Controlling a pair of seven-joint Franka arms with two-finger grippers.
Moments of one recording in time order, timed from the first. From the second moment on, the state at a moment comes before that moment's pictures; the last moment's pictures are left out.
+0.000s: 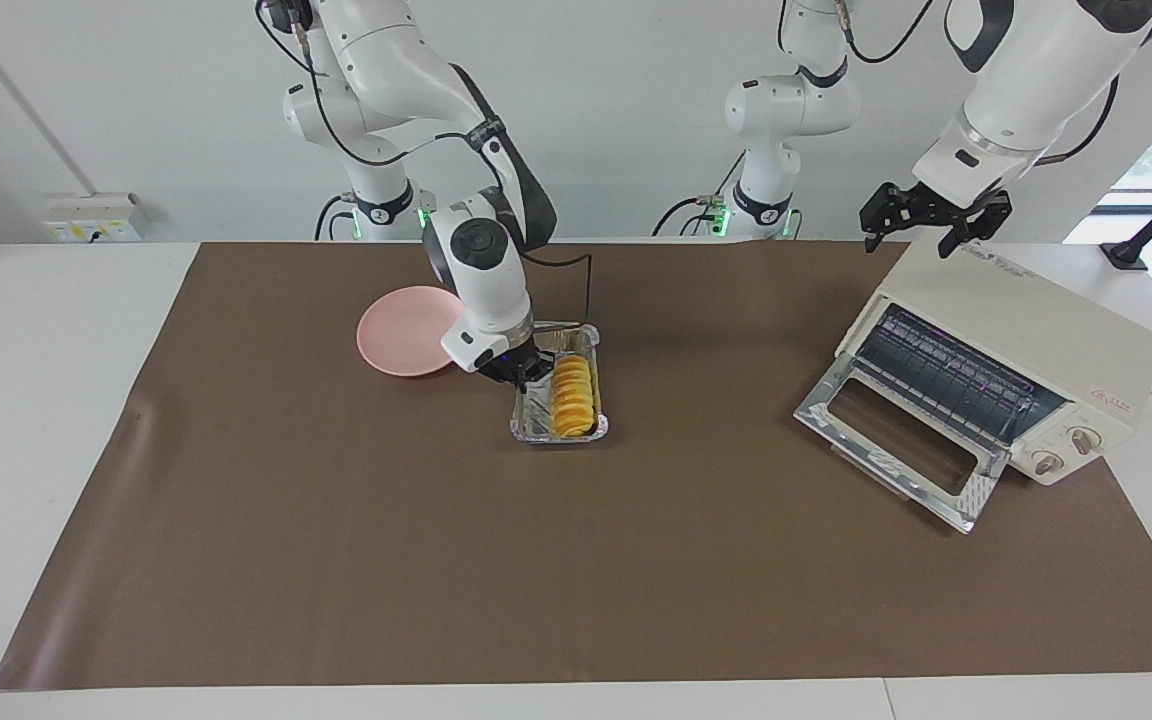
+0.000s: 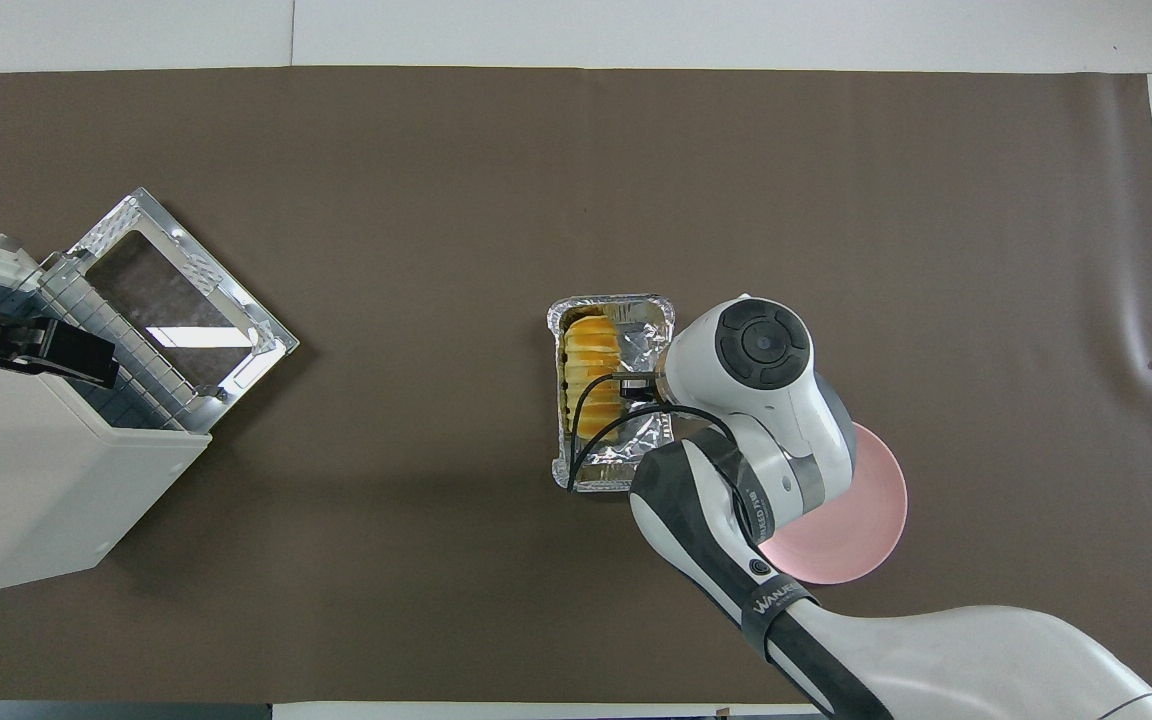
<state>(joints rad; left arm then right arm) -0.01 -0.04 -0.10 -1.61 0.01 1.42 0.08 0.36 0.26 0.13 -2.06 0.10 2.35 0.50</state>
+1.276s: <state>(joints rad) -0.01 -0.05 -0.09 -1.64 0.01 1.42 0.07 -0.11 0.31 0.12 -1.98 0.21 2.28 -0.13</state>
